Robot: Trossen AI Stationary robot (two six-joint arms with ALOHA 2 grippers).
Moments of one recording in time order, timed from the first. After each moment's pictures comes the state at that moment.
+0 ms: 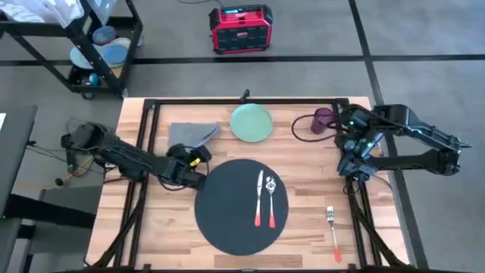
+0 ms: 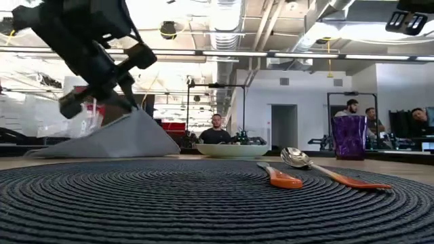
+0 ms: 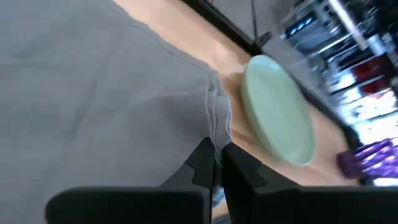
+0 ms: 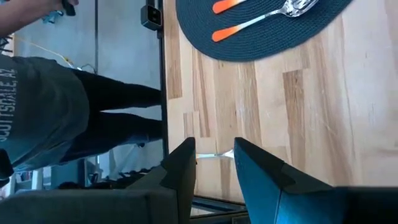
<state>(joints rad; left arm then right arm) -0.25 1.41 0.70 -0.59 -1.06 -2.17 -0.34 0.85 1.15 -1.52 -0.69 -0.03</state>
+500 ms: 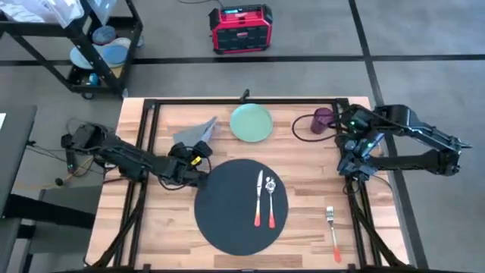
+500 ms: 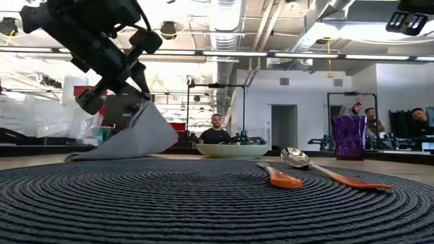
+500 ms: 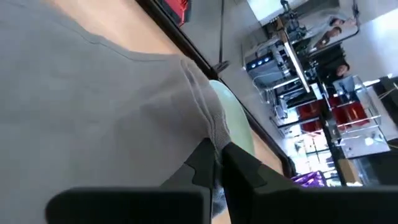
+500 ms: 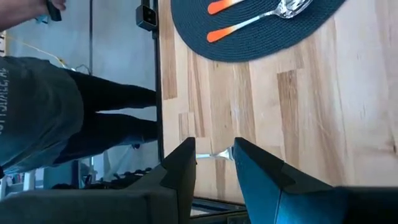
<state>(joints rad) -0.25 1.41 0.72 -0.46 -1.18 -2.22 -0.34 0.84 1.15 -1.52 -0.68 -0.03</state>
